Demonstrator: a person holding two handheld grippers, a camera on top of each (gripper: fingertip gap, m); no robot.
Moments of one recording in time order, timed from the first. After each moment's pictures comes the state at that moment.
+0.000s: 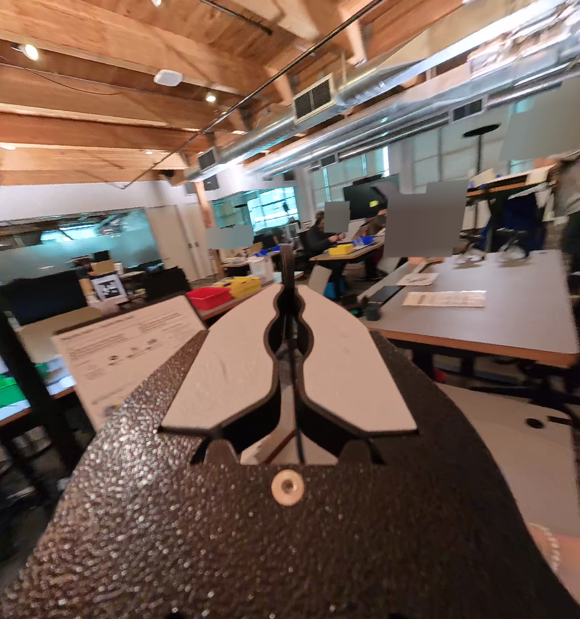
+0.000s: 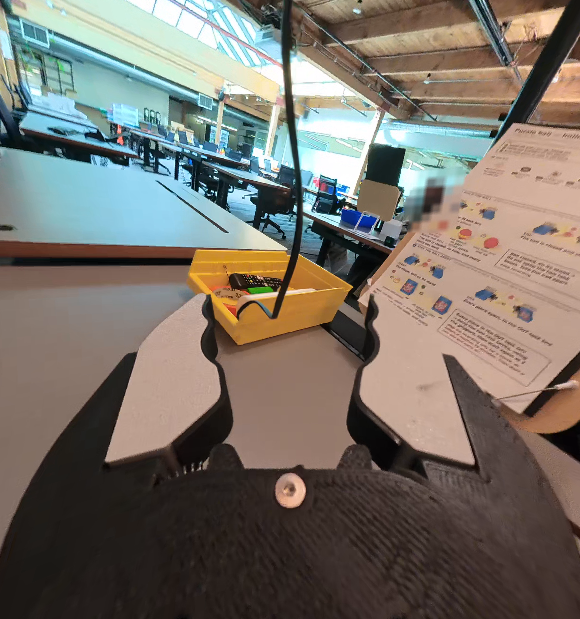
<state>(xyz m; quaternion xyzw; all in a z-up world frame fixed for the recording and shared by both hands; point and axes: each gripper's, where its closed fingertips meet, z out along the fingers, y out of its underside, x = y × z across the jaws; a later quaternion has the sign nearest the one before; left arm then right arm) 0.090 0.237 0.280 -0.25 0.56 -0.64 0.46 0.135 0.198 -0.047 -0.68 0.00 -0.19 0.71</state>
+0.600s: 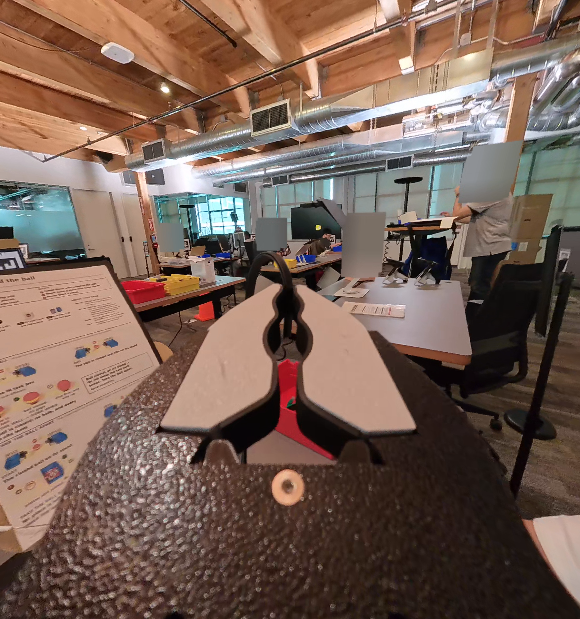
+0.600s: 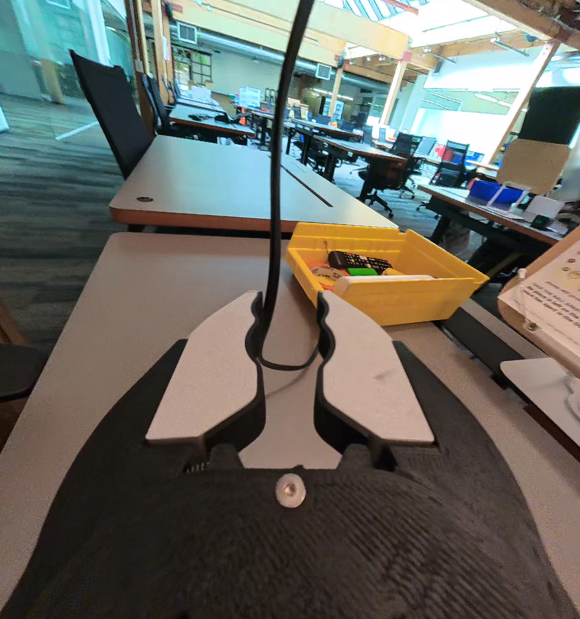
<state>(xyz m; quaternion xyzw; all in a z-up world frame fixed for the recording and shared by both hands) 0.064 0.216 0.212 -0.25 0.55 -0.71 0.36 0.087 0.249 -0.096 -0.73 -0.09 -0.03 0.68</state>
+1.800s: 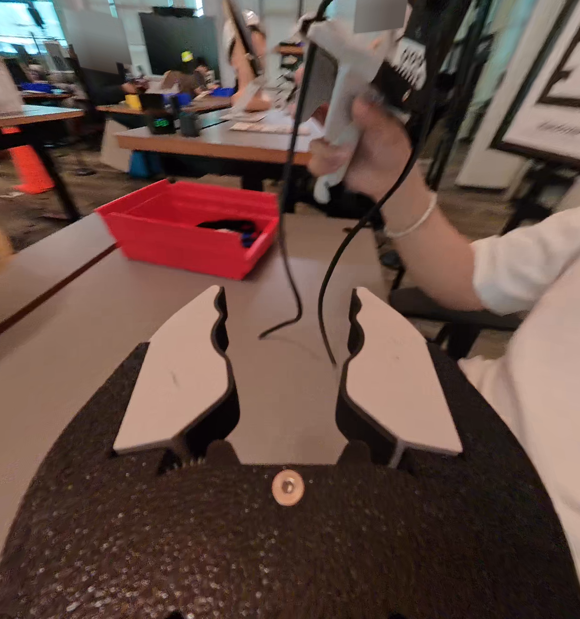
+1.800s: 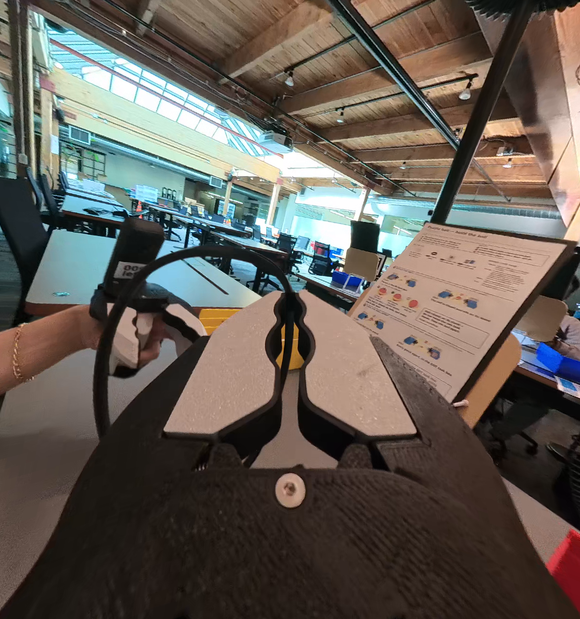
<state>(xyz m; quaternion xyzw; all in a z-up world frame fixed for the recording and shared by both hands) 0.065 0.161 -0.077 -0.21 0.73 -0.63 0.16 0.122 0.060 0.041 -0.60 -0.02 -0.18 0.78</state>
